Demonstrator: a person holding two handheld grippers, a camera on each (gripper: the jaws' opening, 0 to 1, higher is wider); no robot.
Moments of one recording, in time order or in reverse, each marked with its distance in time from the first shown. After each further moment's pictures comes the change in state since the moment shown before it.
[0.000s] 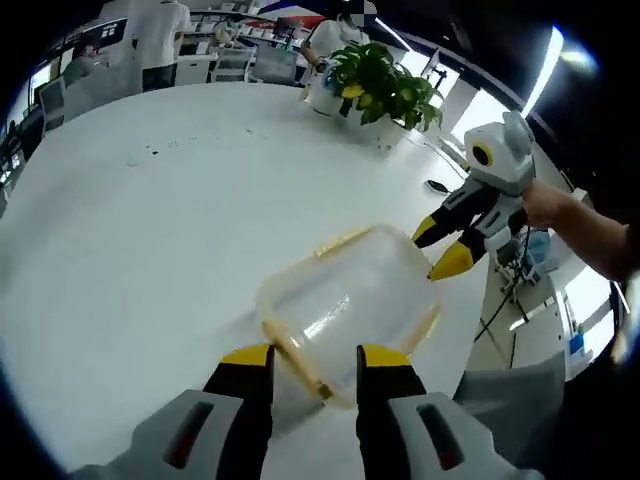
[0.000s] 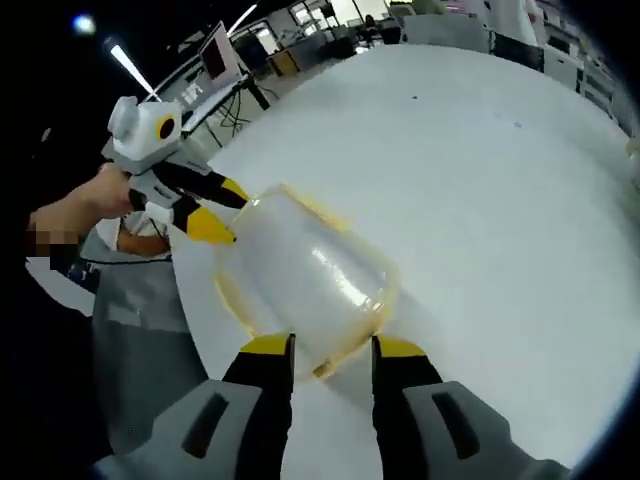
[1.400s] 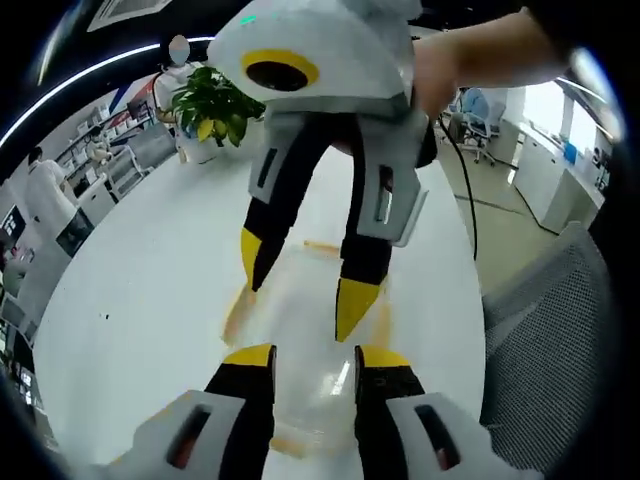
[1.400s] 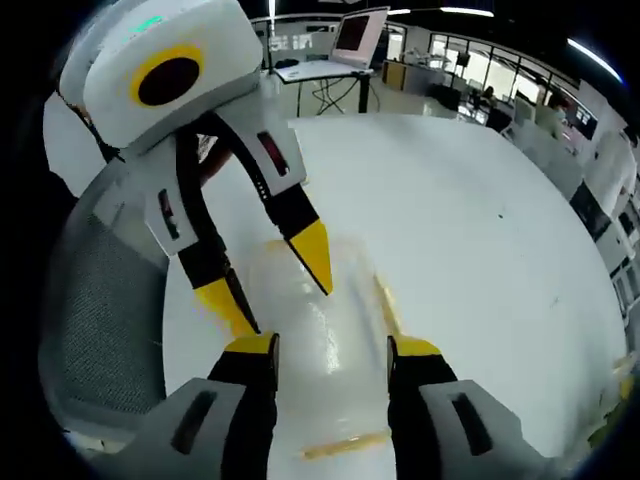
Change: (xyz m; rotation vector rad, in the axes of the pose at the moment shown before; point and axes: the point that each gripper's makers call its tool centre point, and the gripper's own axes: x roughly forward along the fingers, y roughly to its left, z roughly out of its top) left arm 0.013 -0.070 0.026 0.661 -0.019 -0.060; right arm 0.028 0.045 0.063 -0.580 -0.027 0.007
